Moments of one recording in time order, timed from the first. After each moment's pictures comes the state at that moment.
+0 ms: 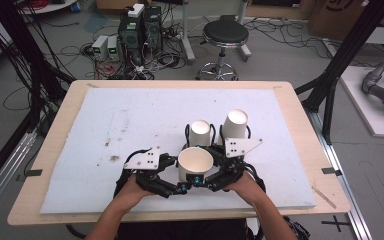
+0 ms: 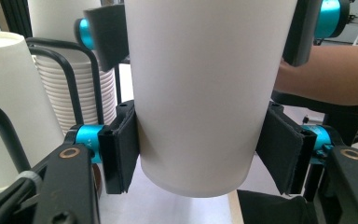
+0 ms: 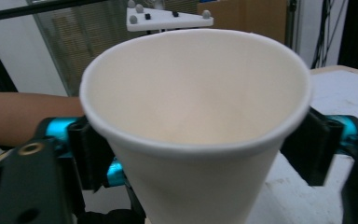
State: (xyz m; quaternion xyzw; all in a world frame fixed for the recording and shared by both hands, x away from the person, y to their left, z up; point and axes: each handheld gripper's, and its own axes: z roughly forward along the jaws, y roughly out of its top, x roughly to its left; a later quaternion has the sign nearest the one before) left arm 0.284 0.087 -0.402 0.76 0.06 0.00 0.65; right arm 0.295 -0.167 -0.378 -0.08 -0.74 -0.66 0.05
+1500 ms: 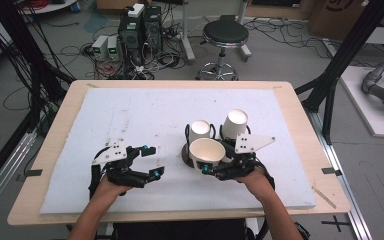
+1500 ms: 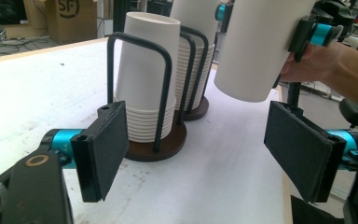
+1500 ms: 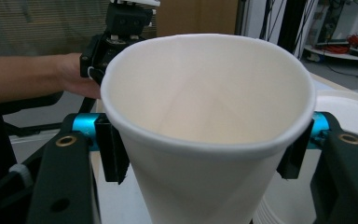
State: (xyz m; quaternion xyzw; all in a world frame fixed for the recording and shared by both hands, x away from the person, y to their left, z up) left arm 0.286 0.160 -0.405 0.73 0.23 0.07 0.64; right arm 0.303 -0.196 -0.369 -0.11 -0.78 -0.61 -0.06
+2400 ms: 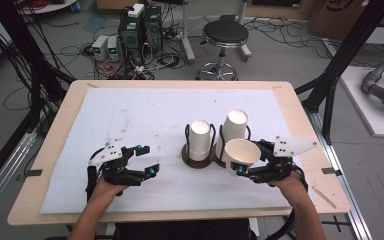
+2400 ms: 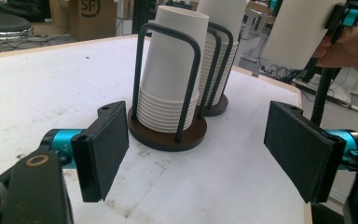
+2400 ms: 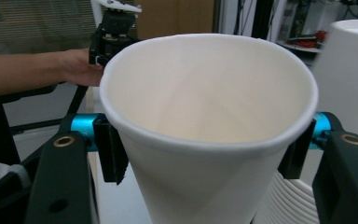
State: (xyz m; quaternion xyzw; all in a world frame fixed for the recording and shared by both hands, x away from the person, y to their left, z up) left arm 0.286 0.172 -0.414 0.72 0.26 0.09 0.63; right arm 0.287 -0.281 -0.357 -0.15 -0.77 -0.61 -0.10
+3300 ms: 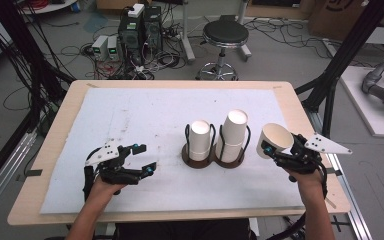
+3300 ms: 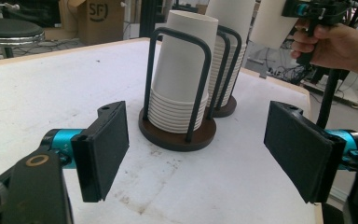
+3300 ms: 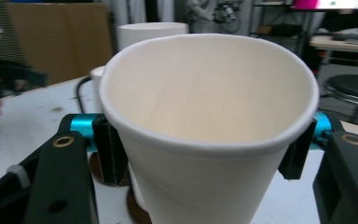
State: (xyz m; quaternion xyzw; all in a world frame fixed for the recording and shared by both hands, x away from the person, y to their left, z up) left arm 0.287 0.180 -0.413 0.72 0.26 0.11 0.63; right arm 0.295 -0.347 -0.370 -0.31 -0.69 -0.60 -0.24
